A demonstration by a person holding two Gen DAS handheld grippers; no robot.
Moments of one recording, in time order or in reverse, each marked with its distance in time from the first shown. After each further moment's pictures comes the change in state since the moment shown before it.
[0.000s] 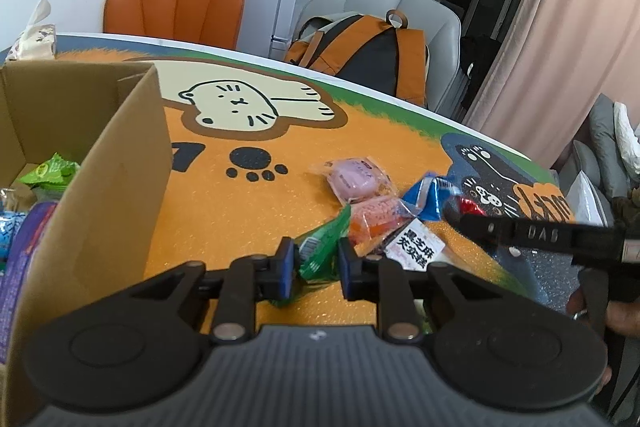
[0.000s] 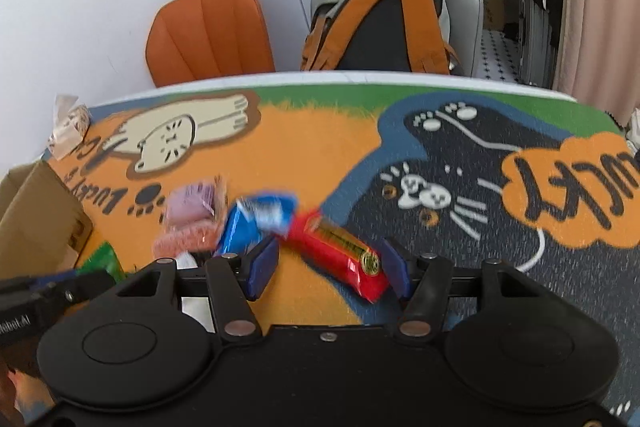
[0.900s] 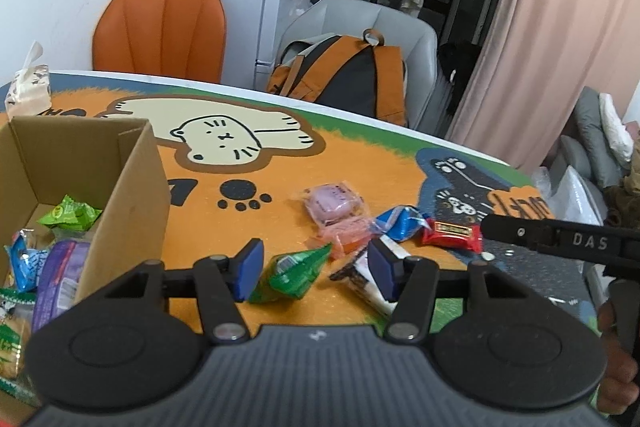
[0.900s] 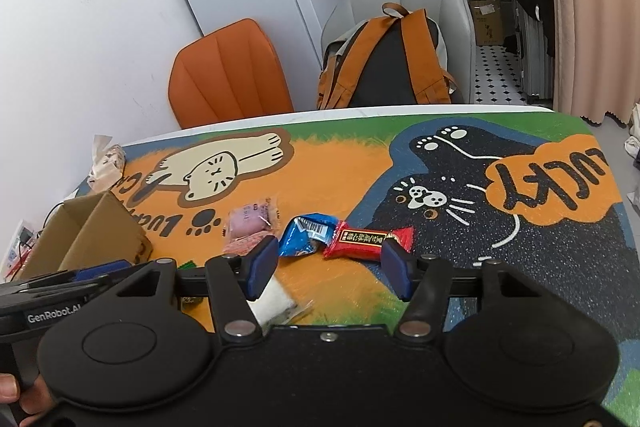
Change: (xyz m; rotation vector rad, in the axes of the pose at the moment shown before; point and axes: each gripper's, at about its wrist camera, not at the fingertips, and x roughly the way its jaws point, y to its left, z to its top) left arm -0.026 -0.015 0.009 0.074 -0.048 -0.011; right arm -0.064 0.005 -0.005 0.067 -0.109 0.057
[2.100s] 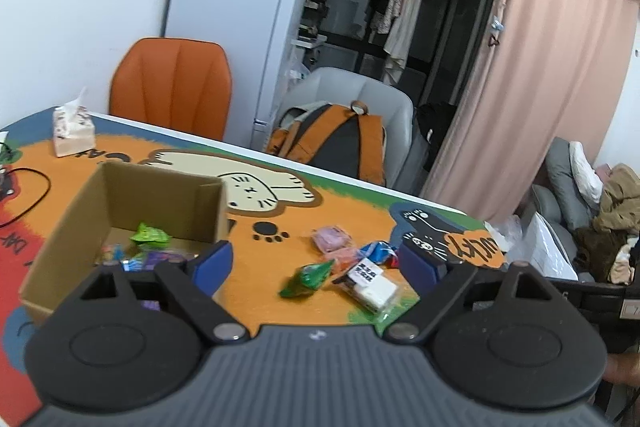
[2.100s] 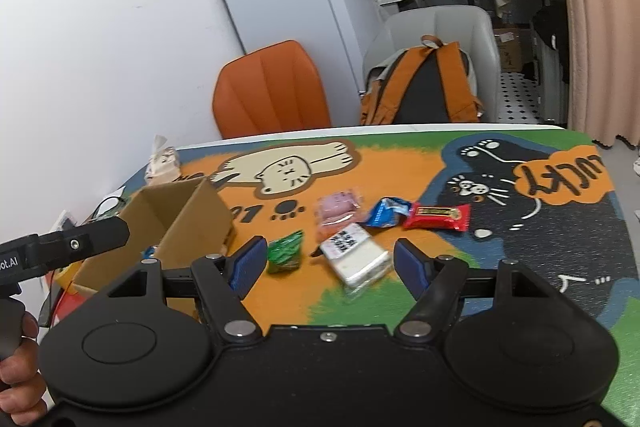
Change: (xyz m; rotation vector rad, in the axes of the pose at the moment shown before) left arm -0.139 0.034 -0.008 -0.030 -0.174 -0.077; right arm -0.087 0.068 -0.034 -0.031 -0.081 0.037
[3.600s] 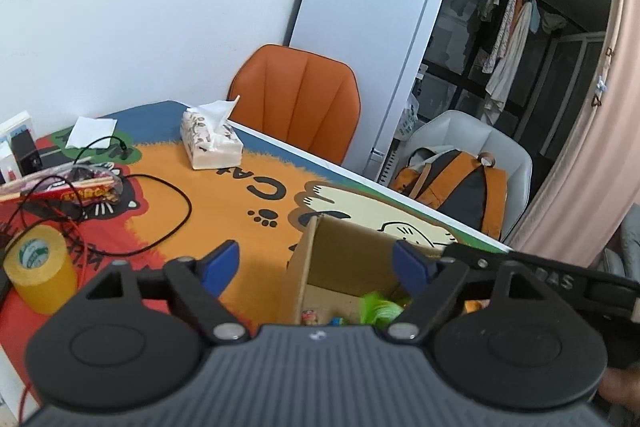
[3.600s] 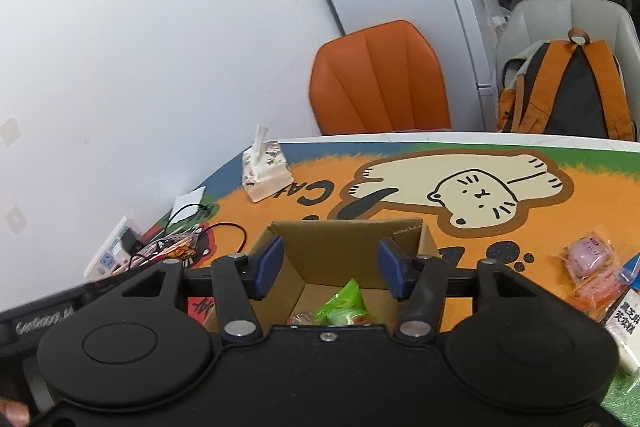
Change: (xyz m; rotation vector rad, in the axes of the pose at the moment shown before) left arm -0.012 0.184 0.042 -0.185 -0.053 0.229; right arm 0.126 0.188 0.029 -0.048 0.038 0.222
